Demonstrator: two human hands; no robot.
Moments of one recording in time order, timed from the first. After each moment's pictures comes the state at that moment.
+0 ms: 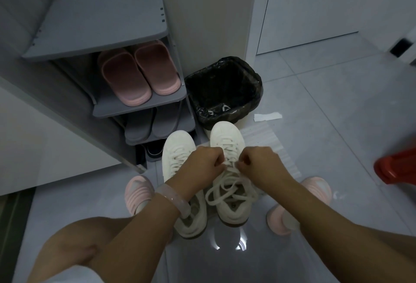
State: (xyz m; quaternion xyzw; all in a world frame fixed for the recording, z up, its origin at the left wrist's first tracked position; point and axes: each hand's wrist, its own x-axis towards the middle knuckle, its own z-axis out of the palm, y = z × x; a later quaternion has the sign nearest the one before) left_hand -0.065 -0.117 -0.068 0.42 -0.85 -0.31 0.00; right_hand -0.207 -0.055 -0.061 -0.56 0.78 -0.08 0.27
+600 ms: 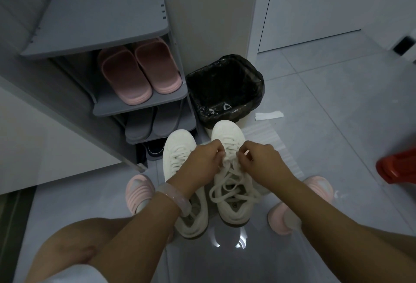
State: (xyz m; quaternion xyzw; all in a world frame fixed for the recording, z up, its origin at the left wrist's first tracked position) left_hand -0.068 -0.121 -0.077 0.46 -0.79 -0.40 0.06; right_hand -0.211 -0.060 -0.074 -0.58 0.76 -0.15 0.26
